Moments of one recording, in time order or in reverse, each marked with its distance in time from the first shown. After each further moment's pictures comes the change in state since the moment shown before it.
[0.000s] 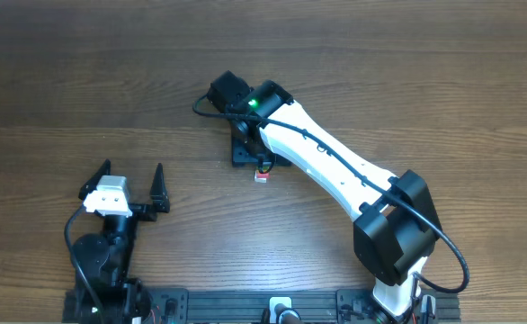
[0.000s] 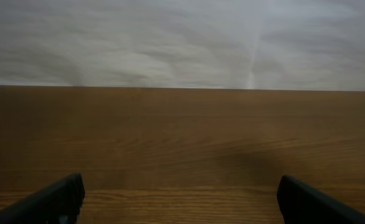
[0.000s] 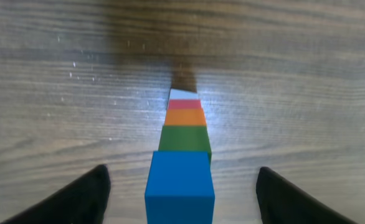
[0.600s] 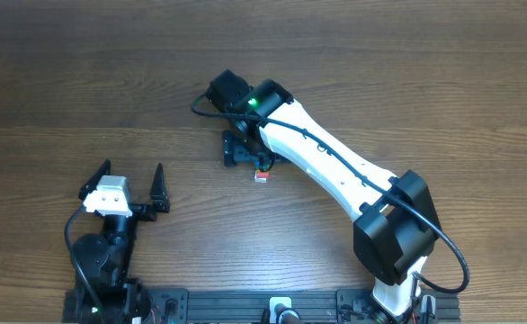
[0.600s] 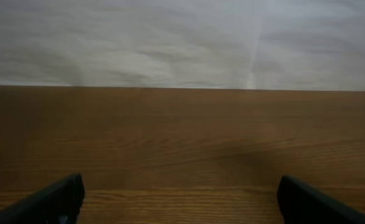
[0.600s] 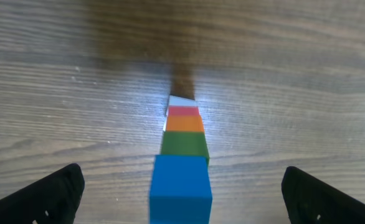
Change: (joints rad) left arm 0.000 0.000 0.000 0.000 0.000 0.000; right arm 0.000 0.003 0.026 -0.005 0.026 -0.051
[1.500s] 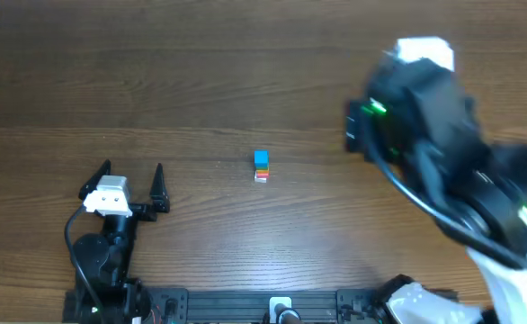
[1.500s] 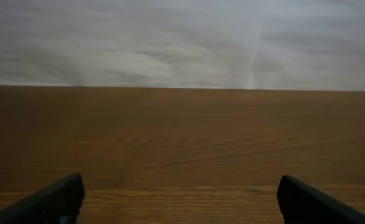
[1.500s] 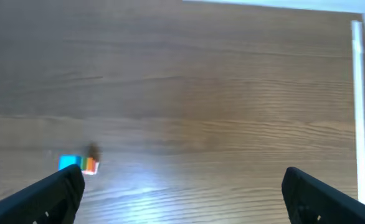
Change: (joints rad) left arm 0.000 0.000 0.000 0.000 0.000 0.000; right arm -0.151 -0.606 0.311 -0.333 0.420 -0.257
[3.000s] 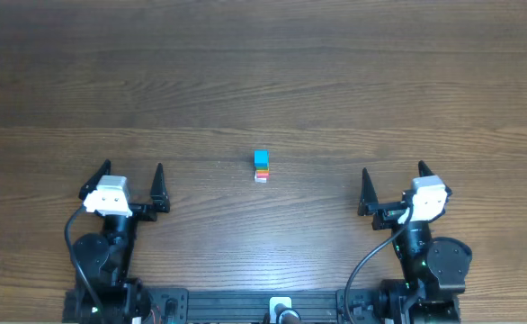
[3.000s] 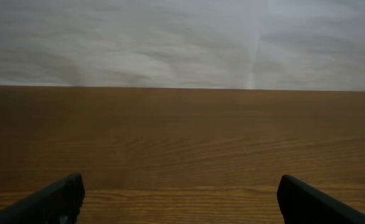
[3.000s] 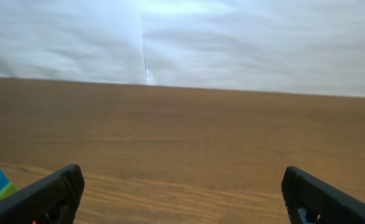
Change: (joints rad) left arm 0.000 0.000 0.000 0.000 0.000 0.000; right arm -0.590 -1.320 -1.784 1.285 -0.623 -0.415
